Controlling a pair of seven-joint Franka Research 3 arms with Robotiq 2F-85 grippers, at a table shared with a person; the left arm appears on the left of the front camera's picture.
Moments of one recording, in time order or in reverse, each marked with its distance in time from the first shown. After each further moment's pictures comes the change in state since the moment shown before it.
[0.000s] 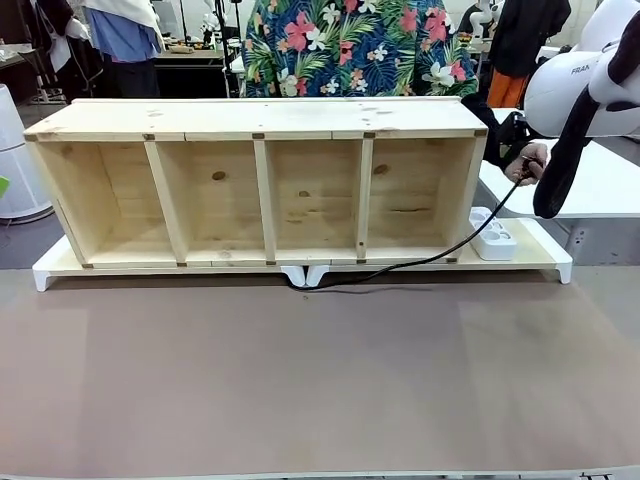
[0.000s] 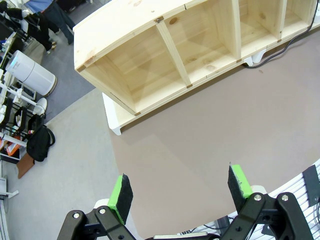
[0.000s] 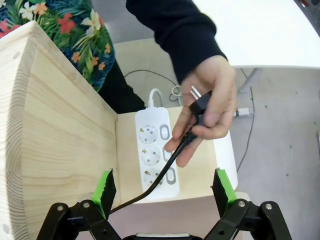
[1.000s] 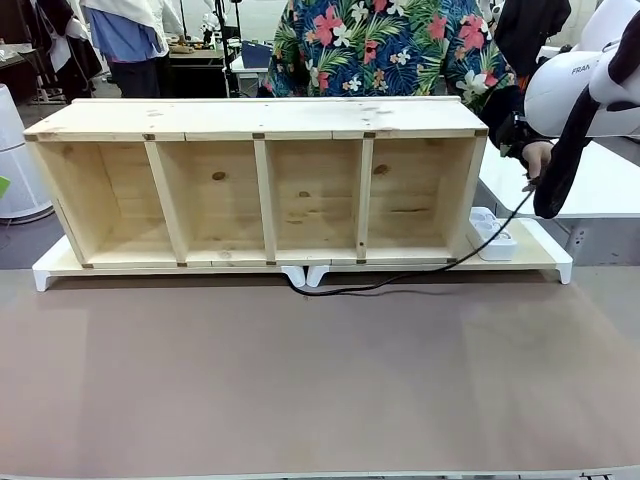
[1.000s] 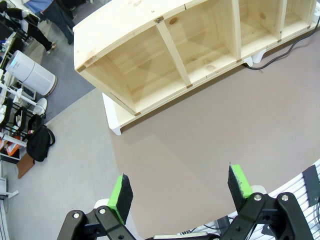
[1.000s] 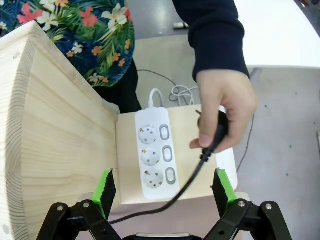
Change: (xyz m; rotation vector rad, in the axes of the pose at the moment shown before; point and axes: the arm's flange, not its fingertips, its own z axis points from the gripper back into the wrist) left arm 0.000 0.000 0.000 0.000 0.000 0.000; right arm 0.000 0.000 0.000 0.000 0.000 0.000
